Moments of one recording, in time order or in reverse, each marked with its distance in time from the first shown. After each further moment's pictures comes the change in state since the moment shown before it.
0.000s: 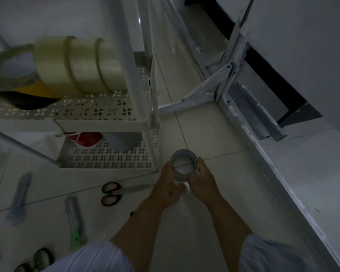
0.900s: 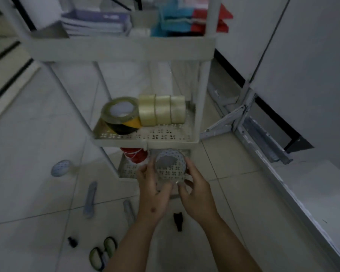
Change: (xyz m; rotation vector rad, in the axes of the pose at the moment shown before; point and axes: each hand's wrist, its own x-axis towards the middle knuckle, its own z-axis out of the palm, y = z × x) left_hand -0.161 0.070 -0.145 -0.234 0.573 0.198; right_hand -0.144 -0.173 0.067 0.123 0.027 -0.533
